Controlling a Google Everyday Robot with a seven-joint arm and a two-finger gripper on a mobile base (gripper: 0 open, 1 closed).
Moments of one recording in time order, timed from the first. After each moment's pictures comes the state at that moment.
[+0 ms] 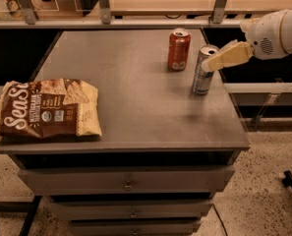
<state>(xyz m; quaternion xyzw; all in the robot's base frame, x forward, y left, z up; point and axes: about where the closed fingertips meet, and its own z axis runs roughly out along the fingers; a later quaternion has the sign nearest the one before) 0.620 -0.203 0.953 -0.39 0.78 0.12 0.48</state>
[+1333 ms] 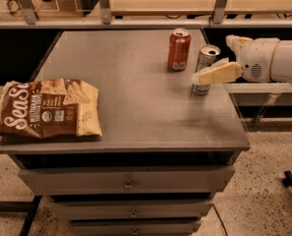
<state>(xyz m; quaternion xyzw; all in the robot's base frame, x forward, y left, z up) 0.604 -0.178 0.928 -0.38 0.72 0.21 0.55</state>
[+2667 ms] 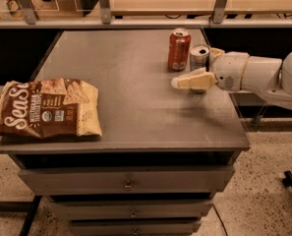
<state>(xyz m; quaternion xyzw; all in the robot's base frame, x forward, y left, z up) 0.625 -0.131 0.894 -0.39 0.67 0.25 0.58</state>
